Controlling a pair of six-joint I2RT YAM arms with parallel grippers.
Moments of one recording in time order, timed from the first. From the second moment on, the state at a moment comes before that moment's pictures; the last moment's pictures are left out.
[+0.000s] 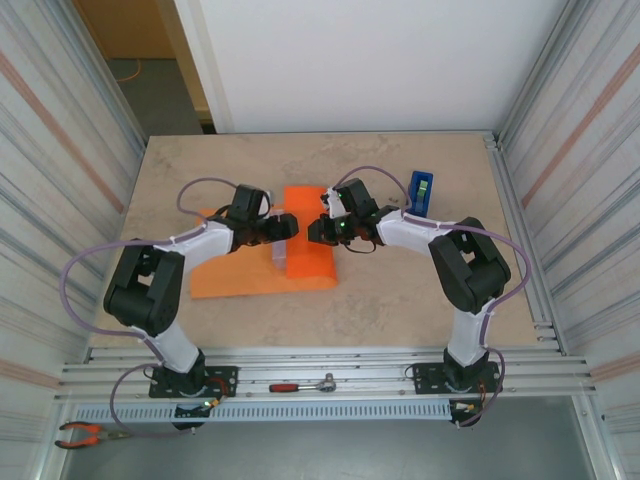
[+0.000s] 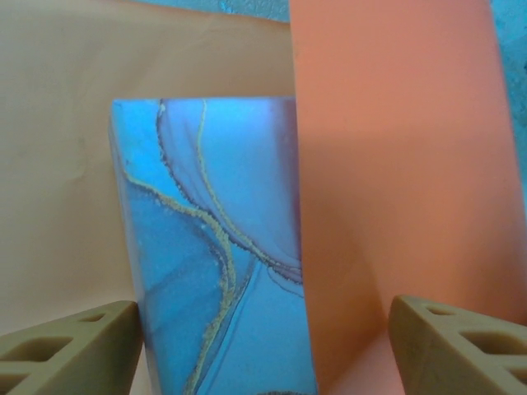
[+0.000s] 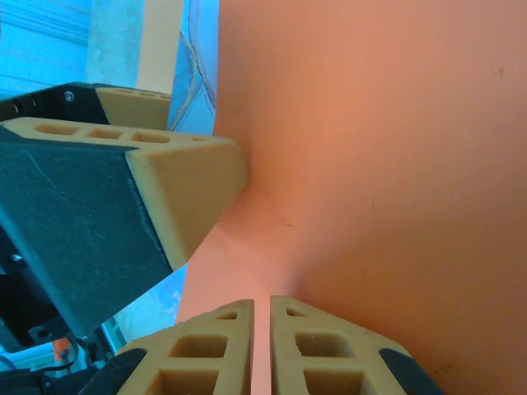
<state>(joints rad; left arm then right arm) -0.39 1.68 0.96 -0.16 0.22 -0.49 0.61 1.88 1.18 -0.11 -0.55 0.64</state>
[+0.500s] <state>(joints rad) -0.40 1.68 0.94 -0.12 0.23 -0.49 0.55 1.75 1.16 -0.18 -0.51 0.66</state>
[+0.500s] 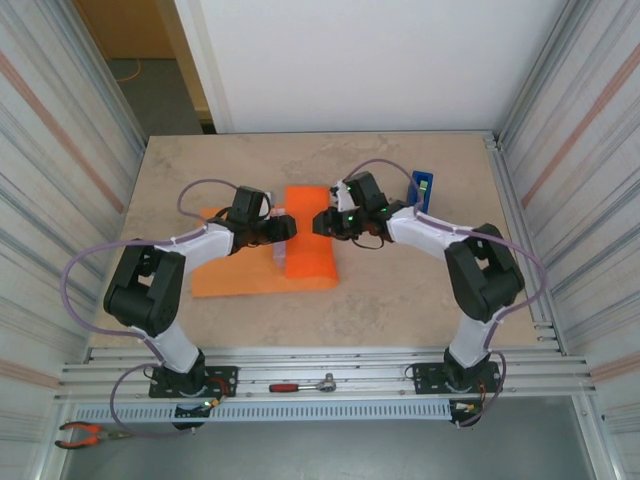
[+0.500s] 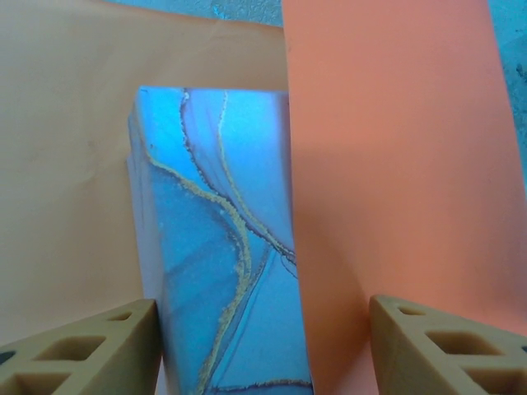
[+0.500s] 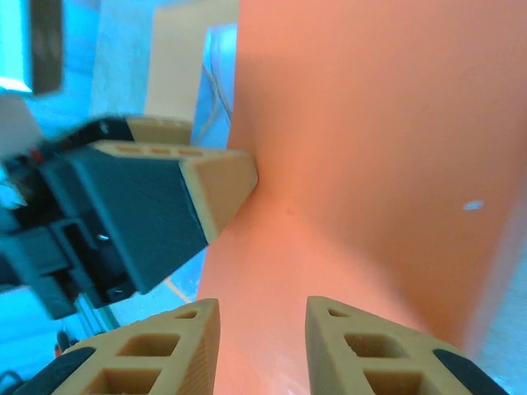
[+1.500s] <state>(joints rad) -0.39 1.63 0.89 -0.09 0.23 -0.49 0.58 1.76 1.16 -0.17 -0.48 0.67</state>
